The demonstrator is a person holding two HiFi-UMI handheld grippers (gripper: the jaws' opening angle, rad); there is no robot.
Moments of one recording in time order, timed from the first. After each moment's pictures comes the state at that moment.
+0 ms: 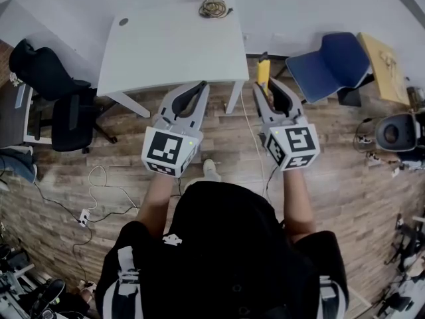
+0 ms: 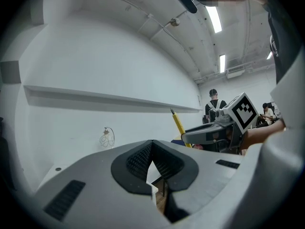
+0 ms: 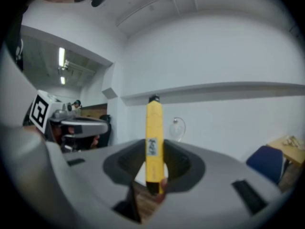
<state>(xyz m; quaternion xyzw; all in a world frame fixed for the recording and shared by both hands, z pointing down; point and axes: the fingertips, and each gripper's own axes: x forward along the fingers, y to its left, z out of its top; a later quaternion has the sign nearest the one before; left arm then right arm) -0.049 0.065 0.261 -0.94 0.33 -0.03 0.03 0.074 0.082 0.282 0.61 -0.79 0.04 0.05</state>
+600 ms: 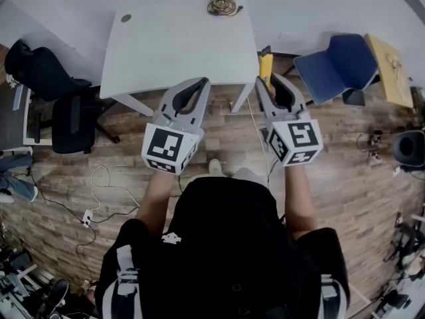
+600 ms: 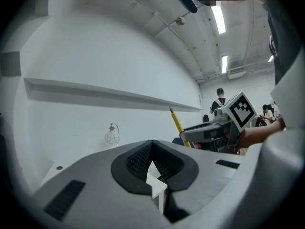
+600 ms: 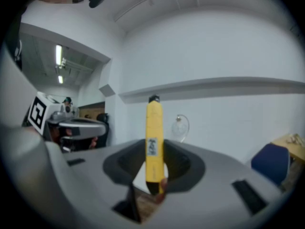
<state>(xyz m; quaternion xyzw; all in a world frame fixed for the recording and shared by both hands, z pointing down) -0.078 0.004 0.278 -0.95 0.32 -0.04 0.02 0.047 0.018 0.296 0.61 -0.79 0.06 0.06</state>
